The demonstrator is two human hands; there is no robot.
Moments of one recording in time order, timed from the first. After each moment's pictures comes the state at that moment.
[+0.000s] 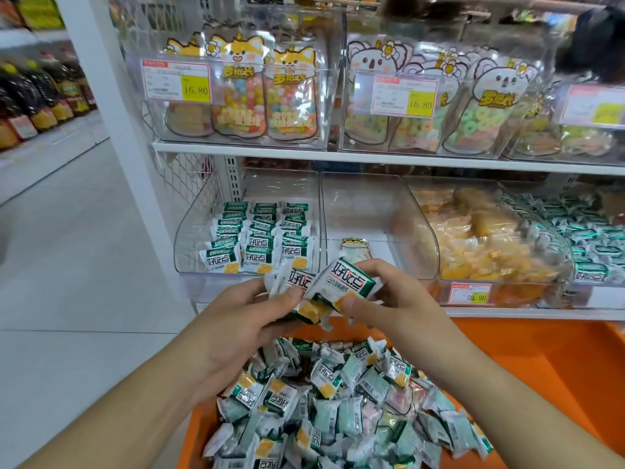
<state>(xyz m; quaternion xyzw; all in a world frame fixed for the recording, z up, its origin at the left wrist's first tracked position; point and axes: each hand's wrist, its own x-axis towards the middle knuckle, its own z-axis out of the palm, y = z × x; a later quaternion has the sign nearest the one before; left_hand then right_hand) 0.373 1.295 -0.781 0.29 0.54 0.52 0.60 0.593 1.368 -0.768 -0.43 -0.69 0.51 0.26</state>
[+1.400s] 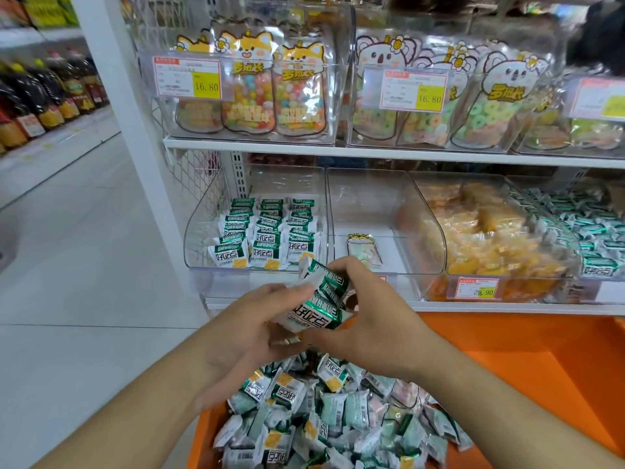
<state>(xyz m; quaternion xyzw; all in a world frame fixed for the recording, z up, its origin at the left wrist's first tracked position) 0.372 1.286 -0.780 0.28 0.53 0.48 0.65 0.559 1.357 -0.777 -0.38 -0.80 0.41 0.21</state>
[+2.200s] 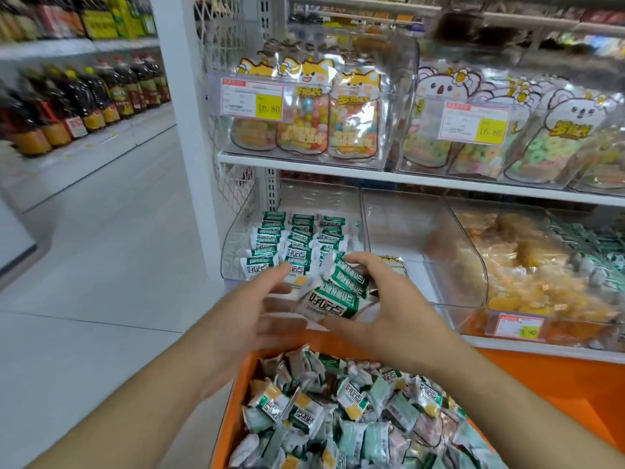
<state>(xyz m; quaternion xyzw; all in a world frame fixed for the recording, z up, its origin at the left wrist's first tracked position) 0.324 1.287 -0.757 0.28 0.63 0.48 0.54 0.522 1.377 -0.759 -0.39 -0.82 0.36 0.21</state>
